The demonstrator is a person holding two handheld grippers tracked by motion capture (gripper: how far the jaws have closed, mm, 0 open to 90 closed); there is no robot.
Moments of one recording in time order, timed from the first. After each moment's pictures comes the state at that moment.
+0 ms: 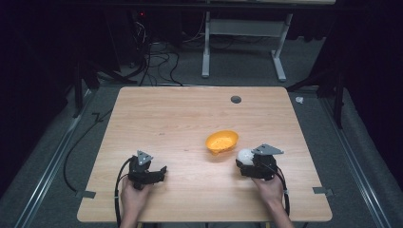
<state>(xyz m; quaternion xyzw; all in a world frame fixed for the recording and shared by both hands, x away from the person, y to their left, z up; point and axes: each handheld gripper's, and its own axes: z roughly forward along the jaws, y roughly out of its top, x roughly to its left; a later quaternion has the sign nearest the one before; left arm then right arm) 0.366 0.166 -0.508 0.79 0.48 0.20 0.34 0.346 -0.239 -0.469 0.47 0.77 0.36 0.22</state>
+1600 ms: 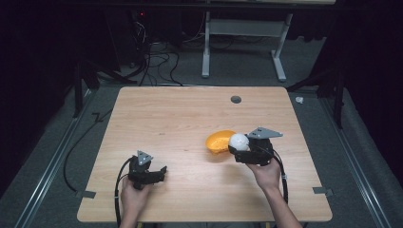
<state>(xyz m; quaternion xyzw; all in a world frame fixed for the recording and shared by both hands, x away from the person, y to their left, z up) 0.366 0.166 -0.508 0.79 0.47 0.20 0.35 0.367 -0.219 -0.411 0.44 0.77 0.40 0.21</state>
